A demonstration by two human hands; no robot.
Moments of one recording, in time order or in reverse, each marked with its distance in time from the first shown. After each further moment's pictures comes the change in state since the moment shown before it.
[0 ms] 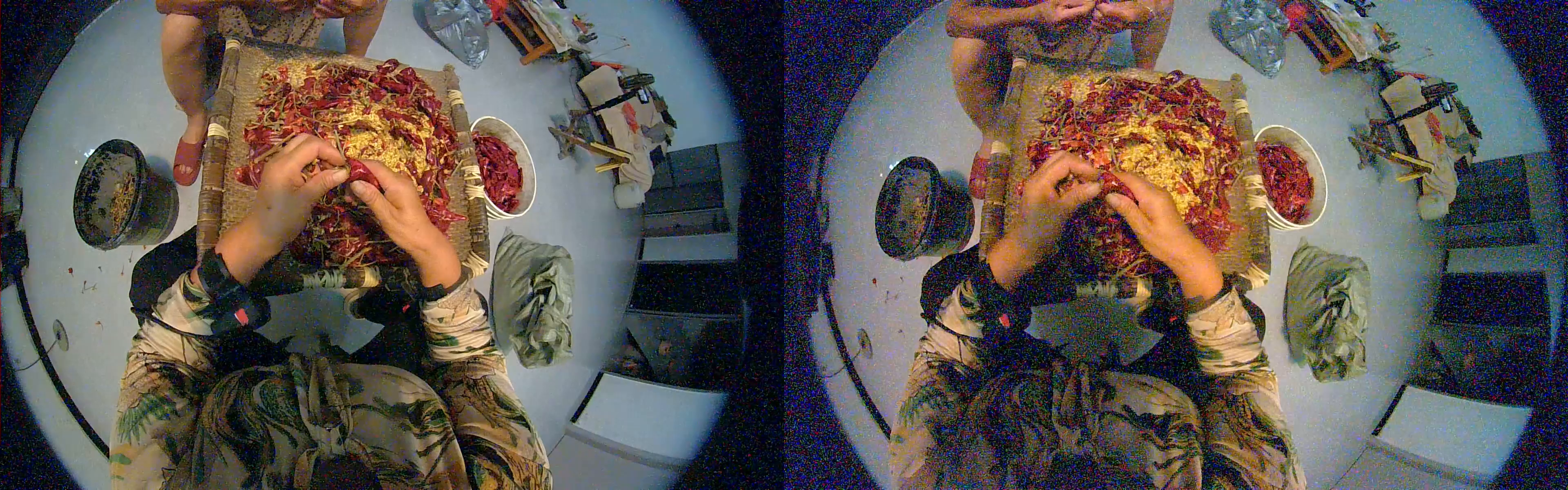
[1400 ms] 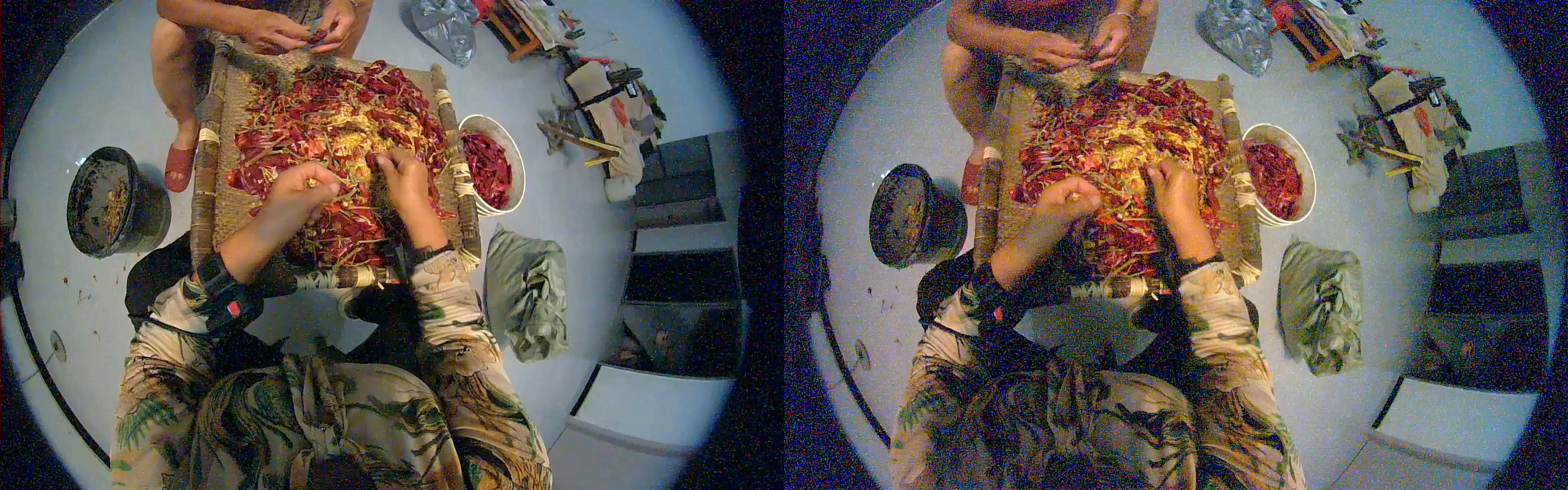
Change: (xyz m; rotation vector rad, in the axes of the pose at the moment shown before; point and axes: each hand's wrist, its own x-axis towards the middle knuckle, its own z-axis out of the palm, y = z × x) left_hand -0.018 -0.033 0.015 -0.434 -0.260 -0.589; right_hand 0.015 0.085 -0.026 -0.544 0.431 0.101
